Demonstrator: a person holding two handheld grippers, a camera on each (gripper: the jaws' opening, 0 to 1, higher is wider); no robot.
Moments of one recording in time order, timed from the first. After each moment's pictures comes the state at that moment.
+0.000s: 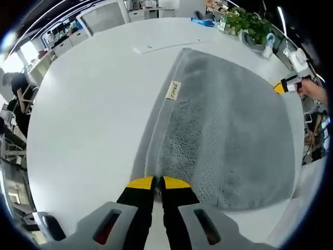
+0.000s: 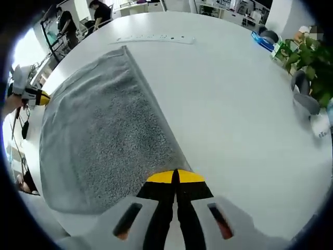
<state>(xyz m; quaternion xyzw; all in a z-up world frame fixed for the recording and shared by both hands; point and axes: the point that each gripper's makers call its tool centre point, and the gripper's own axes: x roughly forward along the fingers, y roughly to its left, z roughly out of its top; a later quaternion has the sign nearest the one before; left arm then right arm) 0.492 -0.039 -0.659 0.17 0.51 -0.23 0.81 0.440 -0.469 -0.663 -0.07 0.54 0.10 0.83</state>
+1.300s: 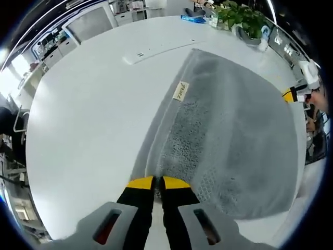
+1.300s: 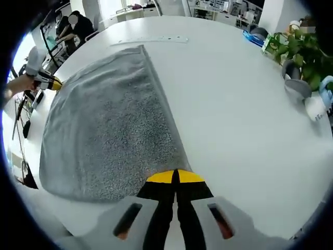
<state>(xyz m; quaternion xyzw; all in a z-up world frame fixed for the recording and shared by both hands) 0.535 -0.062 -0.659 0.21 0.50 -0.27 0.80 0.402 -0.473 -0.663 -0.05 0.53 0.09 0.85</state>
